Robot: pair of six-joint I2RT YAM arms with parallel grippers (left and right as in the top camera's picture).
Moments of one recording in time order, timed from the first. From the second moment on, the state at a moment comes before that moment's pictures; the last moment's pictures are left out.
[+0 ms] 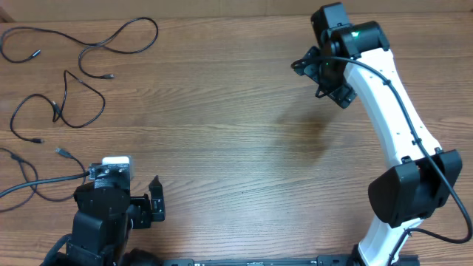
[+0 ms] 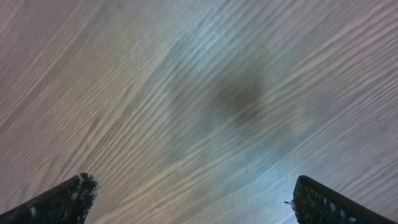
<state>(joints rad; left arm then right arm) -0.38 0.59 1.06 -1.23 -0.33 -0.28 0.27 1.94 1.93 -1.32 0.18 0.96</state>
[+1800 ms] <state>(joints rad) -0.38 0.59 1.06 -1.23 -0.33 -0.28 0.09 0.40 0.38 -0.25 0.03 0.30</state>
